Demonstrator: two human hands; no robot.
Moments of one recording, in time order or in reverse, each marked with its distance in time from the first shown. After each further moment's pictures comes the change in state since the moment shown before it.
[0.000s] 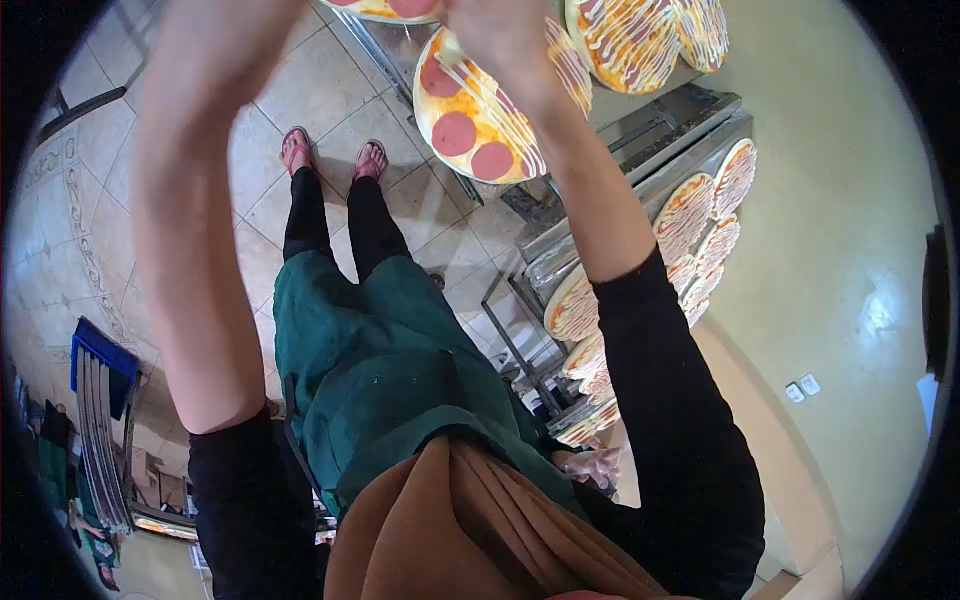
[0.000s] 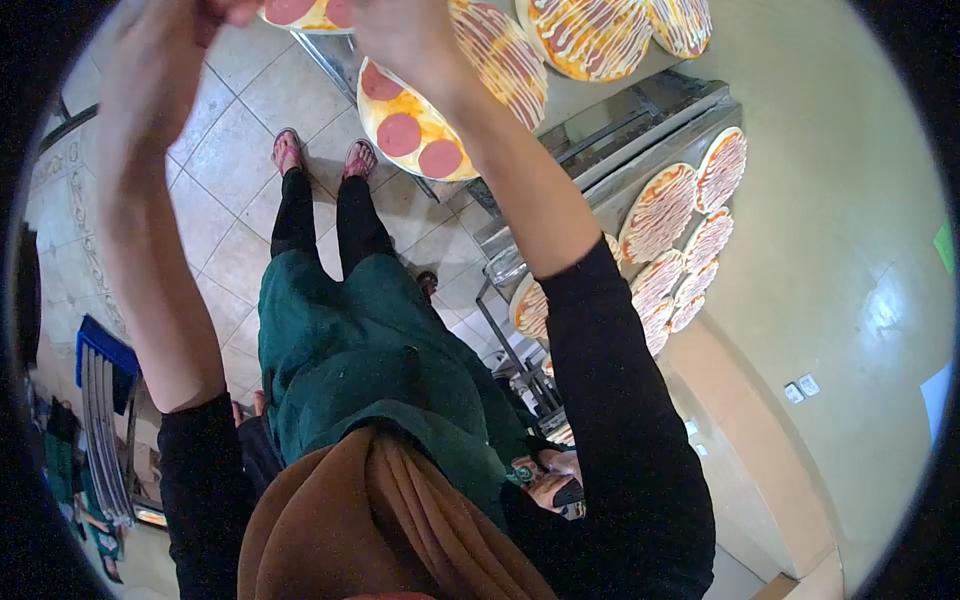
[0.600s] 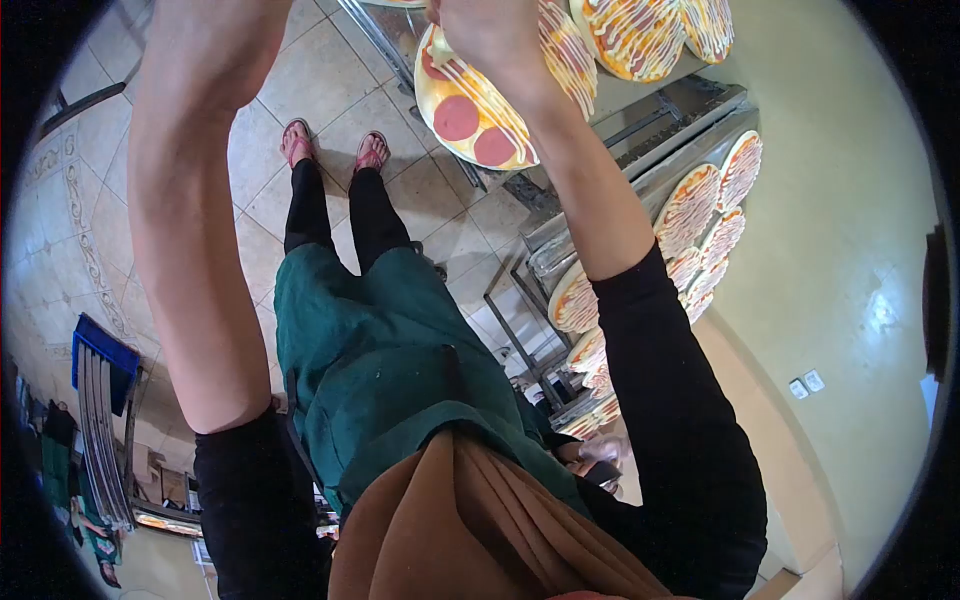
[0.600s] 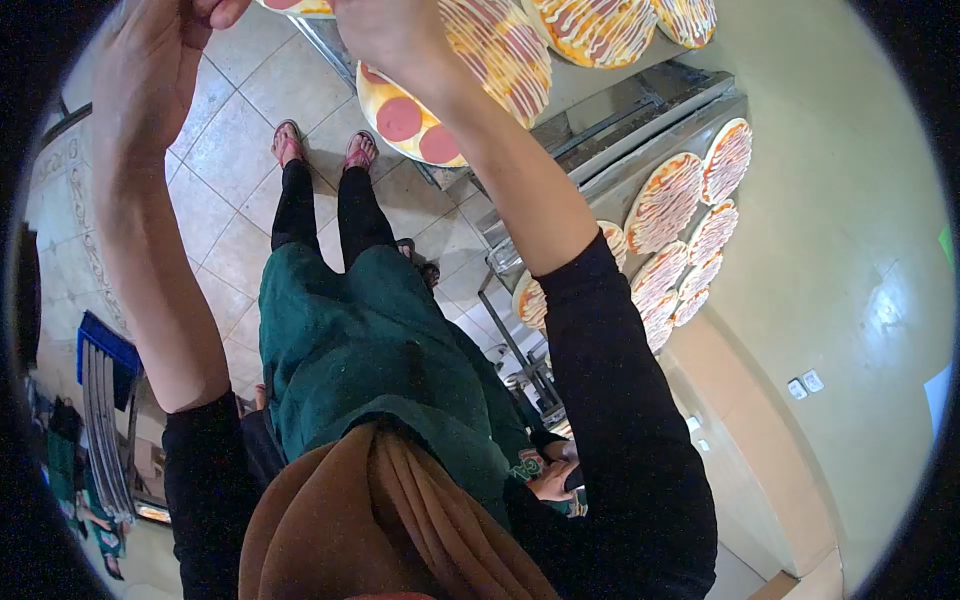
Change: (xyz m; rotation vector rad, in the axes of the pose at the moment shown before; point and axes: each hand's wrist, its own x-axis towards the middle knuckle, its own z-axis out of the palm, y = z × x) left_hand -0.012 0.004 0.009 -0.118 0.074 -0.098; right_hand -0.017 -0.027 0.006 0.247 -0.024 0.358
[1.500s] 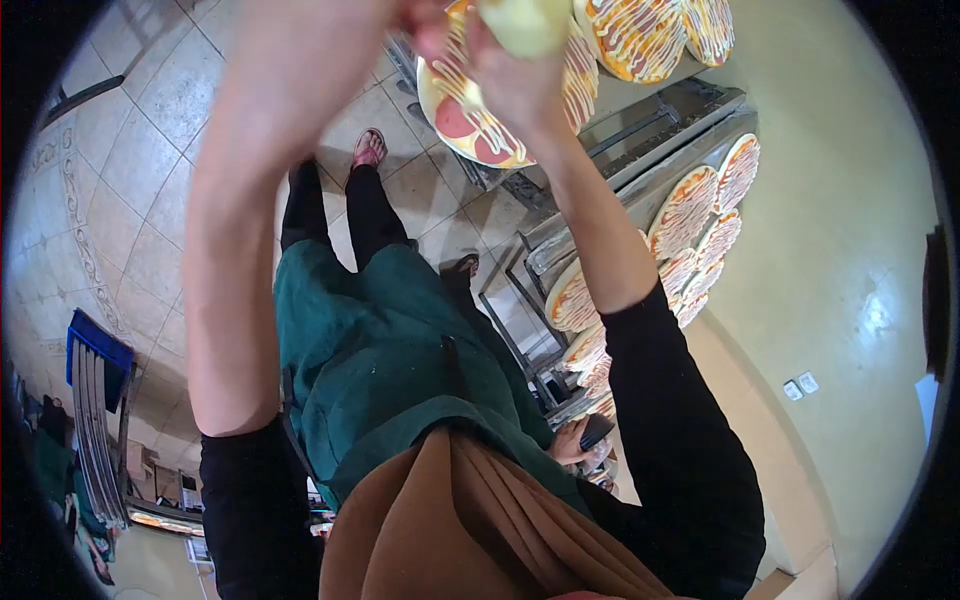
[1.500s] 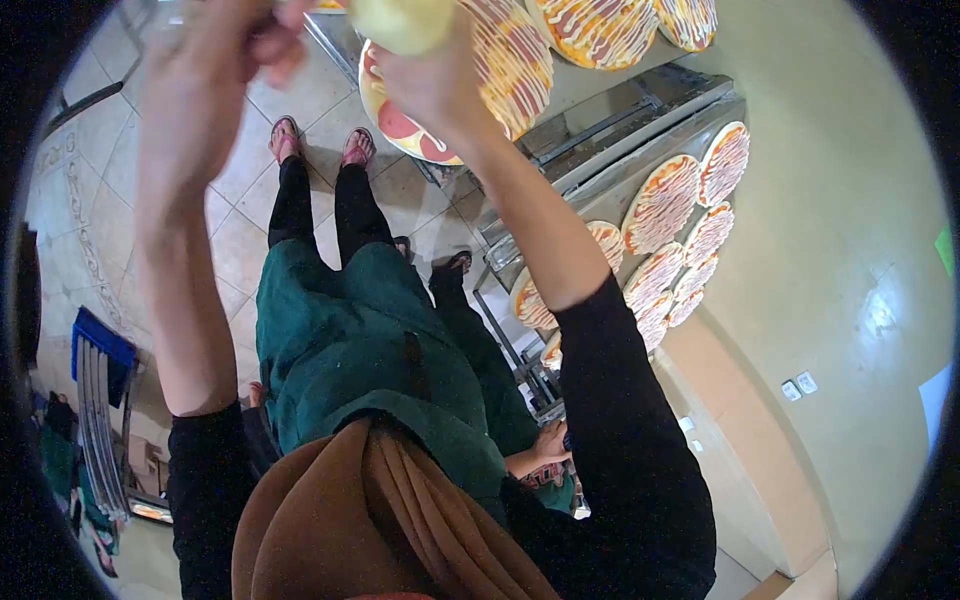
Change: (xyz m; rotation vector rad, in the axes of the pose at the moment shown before) left_hand -0.011 -0.038 -0.012 -0.243 -0.200 -0.183; right_hand -0.044 -0.011 -0.026 -0.017 -0.001 0.078
